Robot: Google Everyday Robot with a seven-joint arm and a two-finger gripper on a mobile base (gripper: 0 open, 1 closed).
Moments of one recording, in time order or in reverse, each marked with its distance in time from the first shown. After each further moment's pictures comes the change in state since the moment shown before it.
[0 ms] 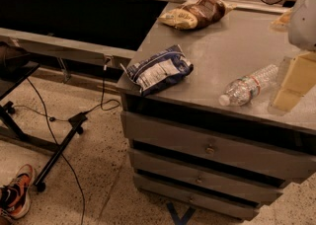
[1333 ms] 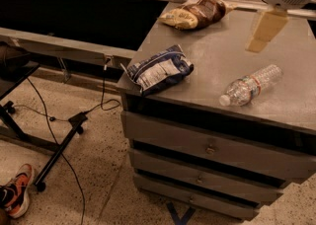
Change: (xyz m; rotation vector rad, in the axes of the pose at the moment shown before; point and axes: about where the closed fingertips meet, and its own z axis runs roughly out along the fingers) arm -0.032 -0.137 -0.001 0.398 0.010 -0.080
